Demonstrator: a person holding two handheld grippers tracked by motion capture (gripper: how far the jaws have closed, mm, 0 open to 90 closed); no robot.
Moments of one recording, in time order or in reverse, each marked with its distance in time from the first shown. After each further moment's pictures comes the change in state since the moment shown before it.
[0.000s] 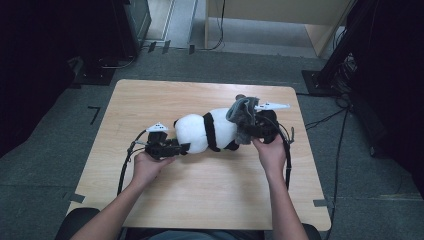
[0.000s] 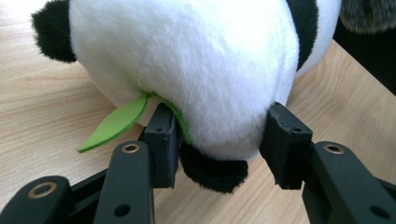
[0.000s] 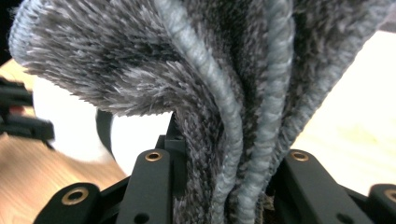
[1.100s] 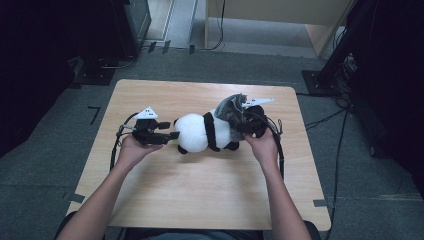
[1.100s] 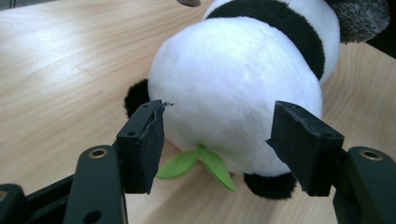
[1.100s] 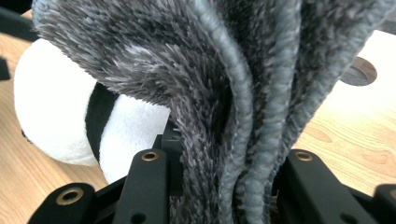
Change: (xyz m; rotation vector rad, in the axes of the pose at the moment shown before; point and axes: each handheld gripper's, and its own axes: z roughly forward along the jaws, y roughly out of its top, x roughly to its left) left arm 0.032 0.043 -0.029 -0.012 0.015 0.229; right arm 0.000 0.008 0.035 0.080 0.027 -0.100
